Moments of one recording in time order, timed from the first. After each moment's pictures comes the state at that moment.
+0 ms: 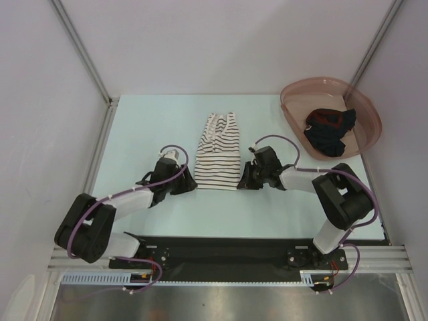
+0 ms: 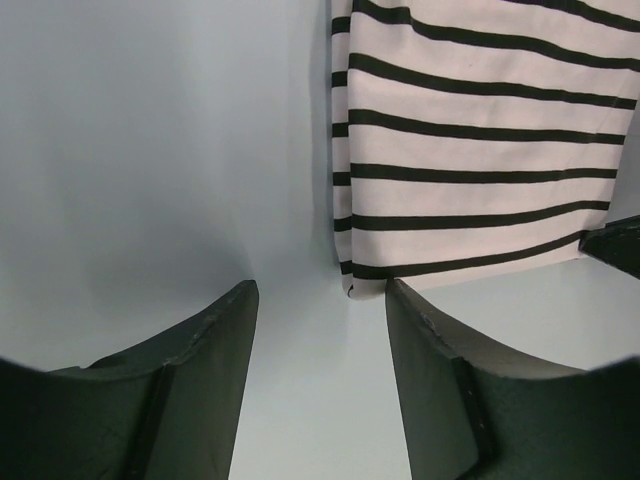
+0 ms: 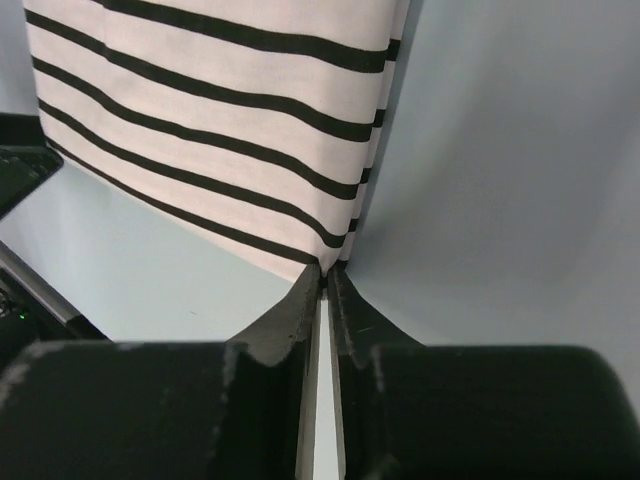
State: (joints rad) left arm -0.44 1.34 0.49 0.06 0.06 -0.62; right arm 0.55 1.68 0.77 0.05 -0.32 0.61
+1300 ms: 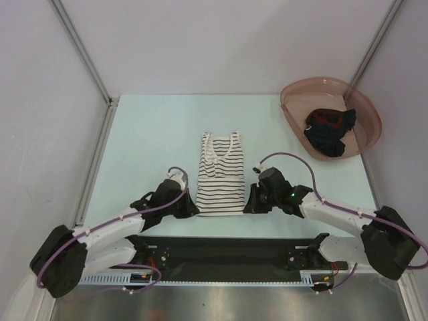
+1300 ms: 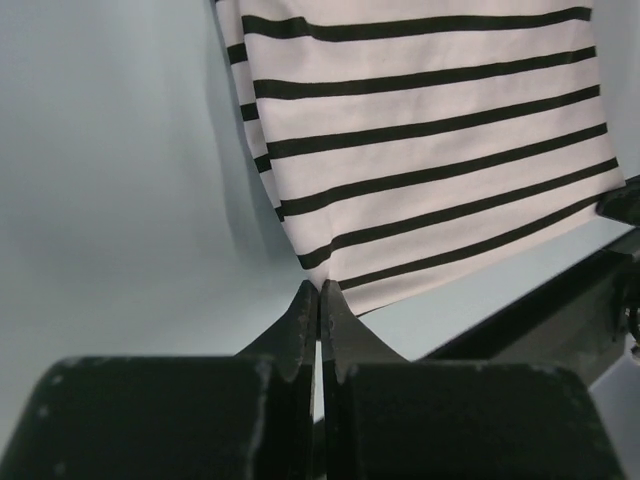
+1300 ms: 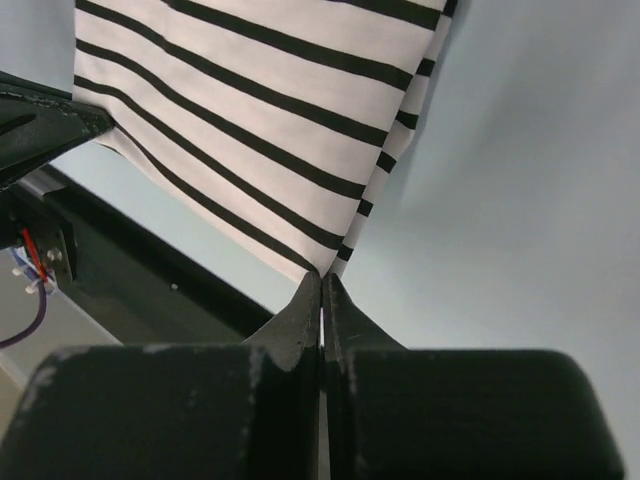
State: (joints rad) left arm -0.68 1.05 0.33 -0.09 0.12 -0.73; right arm 0.75 1.24 0.57 -0.23 -0.22 0.70
